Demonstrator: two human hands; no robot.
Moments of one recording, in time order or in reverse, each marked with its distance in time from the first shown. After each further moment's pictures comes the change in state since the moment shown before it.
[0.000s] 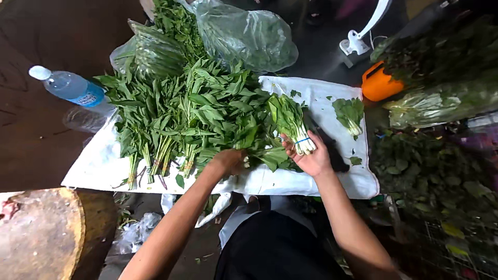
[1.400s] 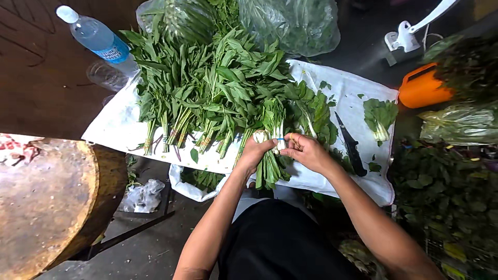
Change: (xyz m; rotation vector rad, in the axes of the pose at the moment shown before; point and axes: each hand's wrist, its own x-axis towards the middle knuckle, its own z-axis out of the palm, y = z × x) left_hand -0.009 0.026 0.058 -1.853 0.515 0.153; right_hand 0.015 0.028 0.038 -1.592 -0.321 -0.114
